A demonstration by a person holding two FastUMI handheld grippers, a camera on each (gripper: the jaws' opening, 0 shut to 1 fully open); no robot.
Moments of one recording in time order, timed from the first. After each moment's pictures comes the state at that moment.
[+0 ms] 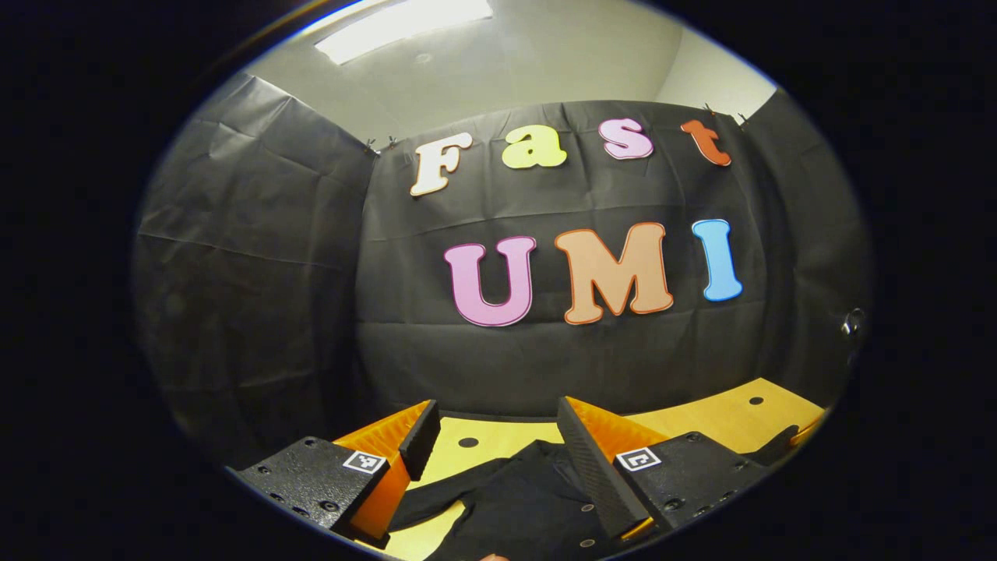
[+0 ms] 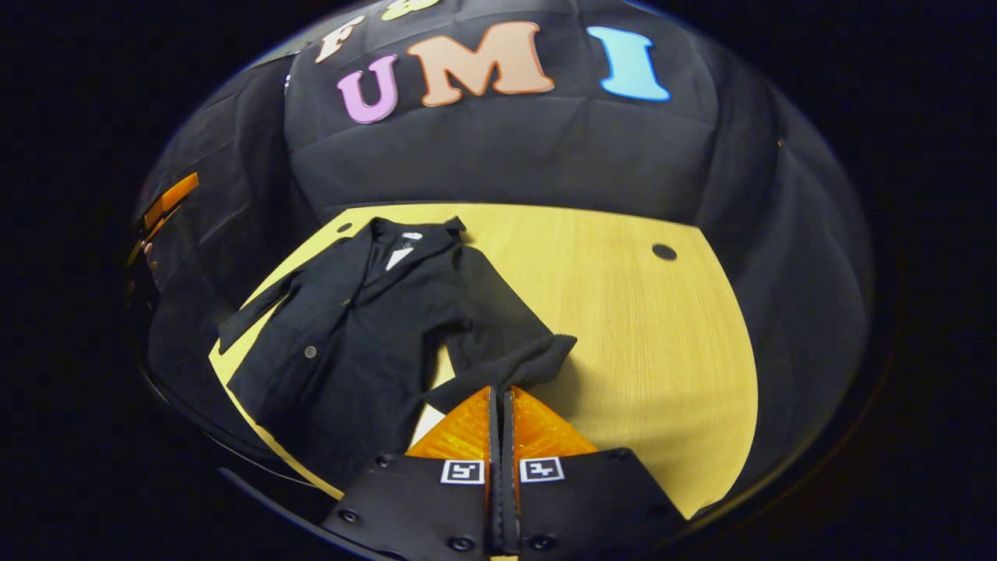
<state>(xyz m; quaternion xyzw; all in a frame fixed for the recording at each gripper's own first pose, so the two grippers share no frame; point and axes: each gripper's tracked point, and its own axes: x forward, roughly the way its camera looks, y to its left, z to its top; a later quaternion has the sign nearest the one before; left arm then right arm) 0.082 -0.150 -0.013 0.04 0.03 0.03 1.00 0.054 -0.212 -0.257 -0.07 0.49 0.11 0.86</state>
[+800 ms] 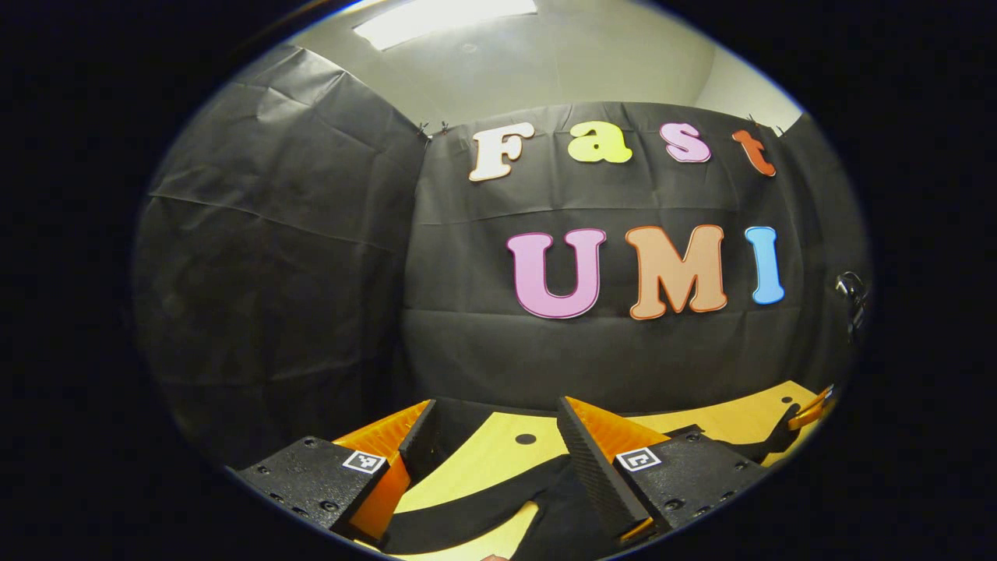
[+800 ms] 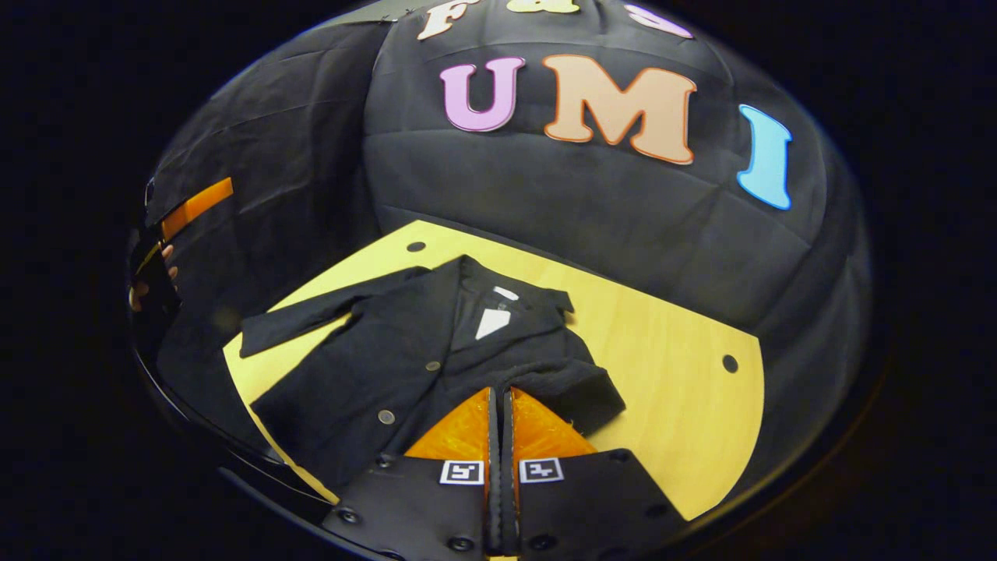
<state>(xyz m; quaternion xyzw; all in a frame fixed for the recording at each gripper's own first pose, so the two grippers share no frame) 0.080 -0.001 -0.035 0.02 0.04 0.09 1.00 0.117 -0.015 -0.209 -0.14 0.43 0.21 0.87</state>
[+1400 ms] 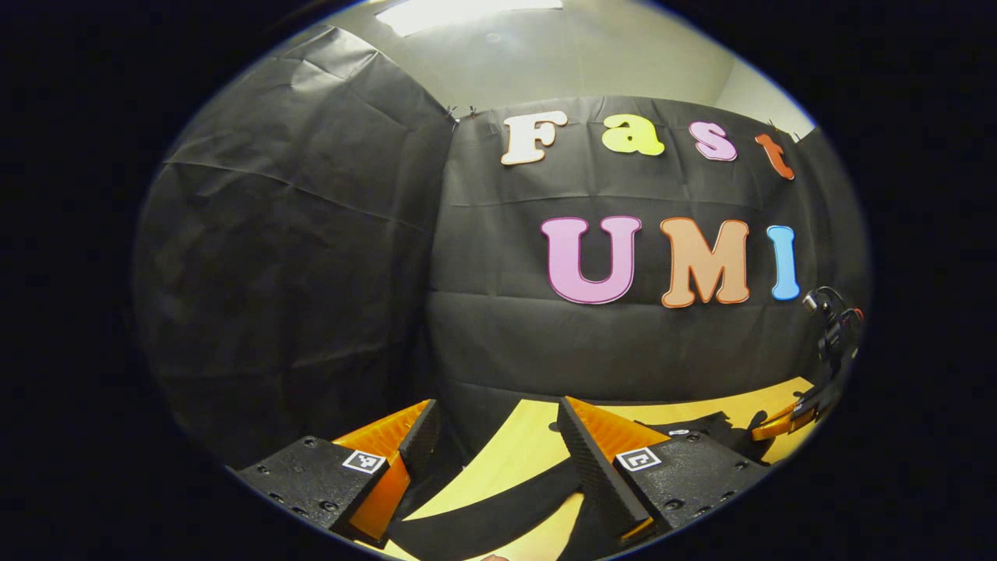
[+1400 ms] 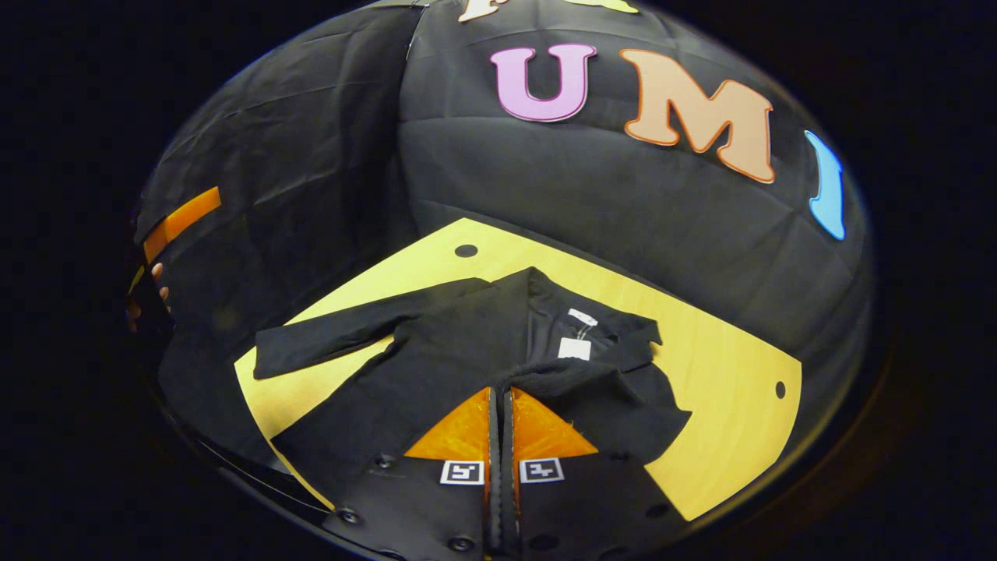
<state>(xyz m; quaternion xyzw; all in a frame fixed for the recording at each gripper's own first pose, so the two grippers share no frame) 0.071 0.089 -0.068 0.00 0.06 0.10 0.99 0.147 0.113 -0.259 -0.15 0.45 0.25 0.85</state>
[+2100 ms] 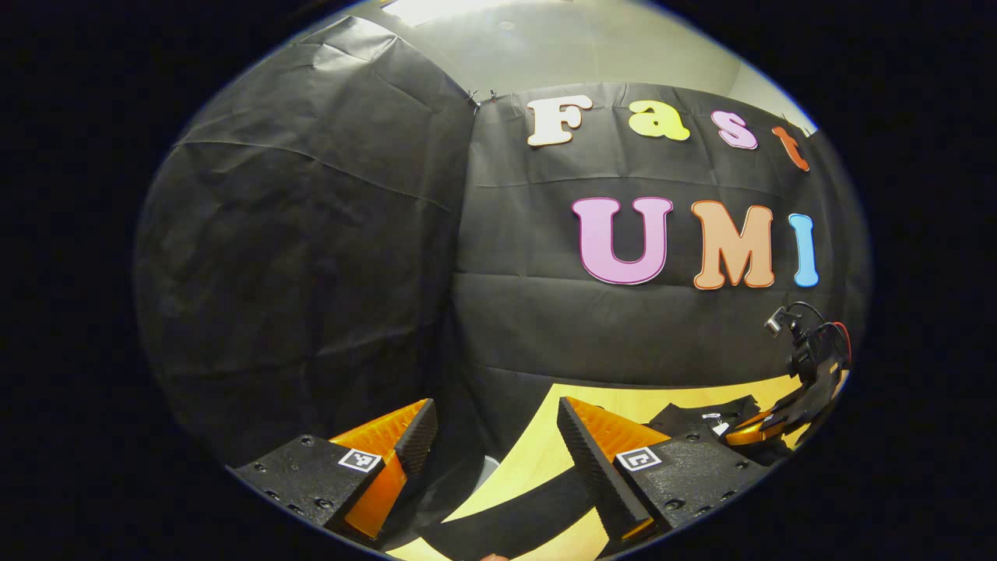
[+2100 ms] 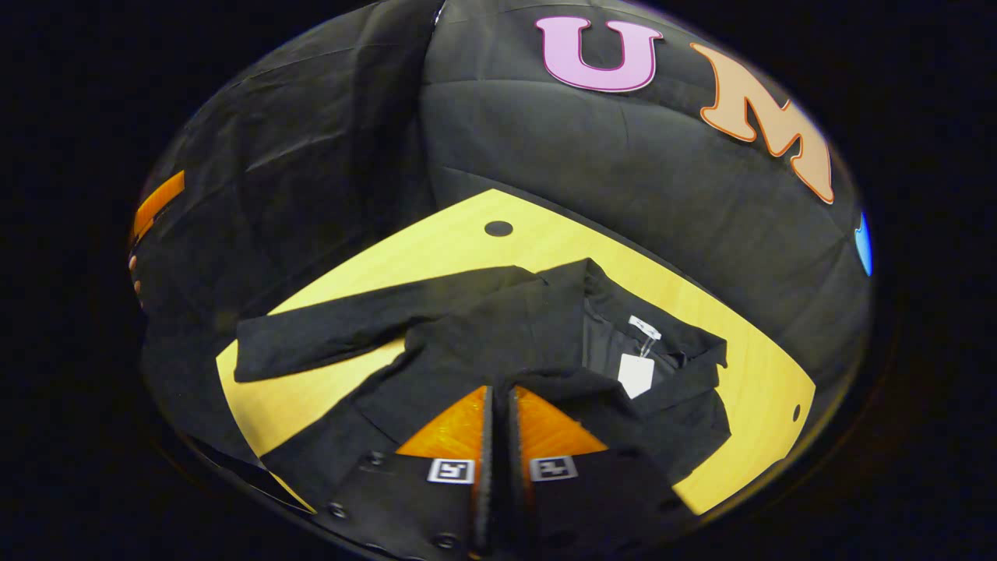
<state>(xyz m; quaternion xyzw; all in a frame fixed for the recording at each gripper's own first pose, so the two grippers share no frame) 0.066 0.144 -0.093 0.00 0.09 0.13 0.99 0.180 0.199 -0.305 -0.15 0.46 0.29 0.83</state>
